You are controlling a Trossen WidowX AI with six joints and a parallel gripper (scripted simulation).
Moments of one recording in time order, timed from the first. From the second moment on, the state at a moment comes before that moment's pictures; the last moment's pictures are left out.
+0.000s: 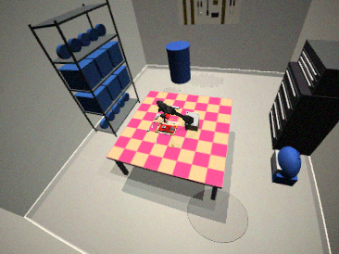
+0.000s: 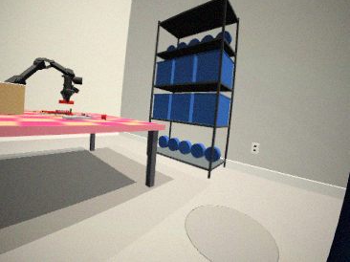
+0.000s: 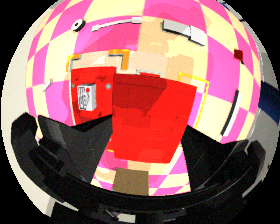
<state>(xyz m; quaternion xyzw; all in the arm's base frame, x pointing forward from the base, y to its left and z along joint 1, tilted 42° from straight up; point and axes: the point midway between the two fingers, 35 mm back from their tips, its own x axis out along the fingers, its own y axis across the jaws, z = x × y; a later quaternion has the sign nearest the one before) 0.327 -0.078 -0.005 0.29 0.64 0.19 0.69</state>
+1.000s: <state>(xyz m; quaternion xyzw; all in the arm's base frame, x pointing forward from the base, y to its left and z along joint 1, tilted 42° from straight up) 0.288 -0.149 -0.073 0.29 0.63 0.20 0.69</state>
